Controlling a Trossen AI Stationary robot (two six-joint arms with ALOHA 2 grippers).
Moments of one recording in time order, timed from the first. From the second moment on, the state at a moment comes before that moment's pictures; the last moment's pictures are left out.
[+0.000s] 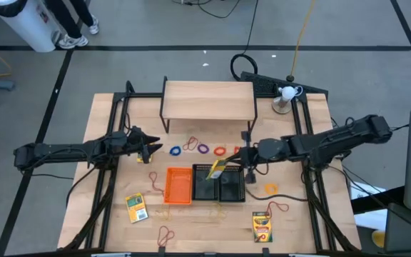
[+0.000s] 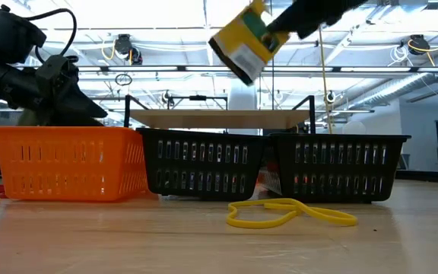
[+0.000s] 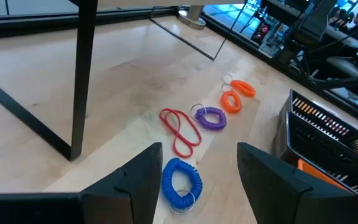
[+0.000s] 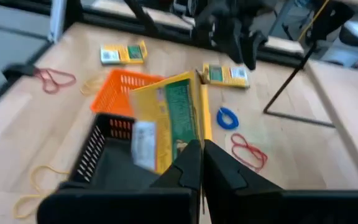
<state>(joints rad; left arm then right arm) 0.19 0.41 0.01 0.08 -0.10 -0.46 0.19 1.23 0.86 -0.07 0.16 -0.09</state>
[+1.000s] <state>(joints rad) 0.19 0.41 0.02 0.11 -0.10 -0.48 0.16 1.49 0.86 0.13 0.21 -0.14</state>
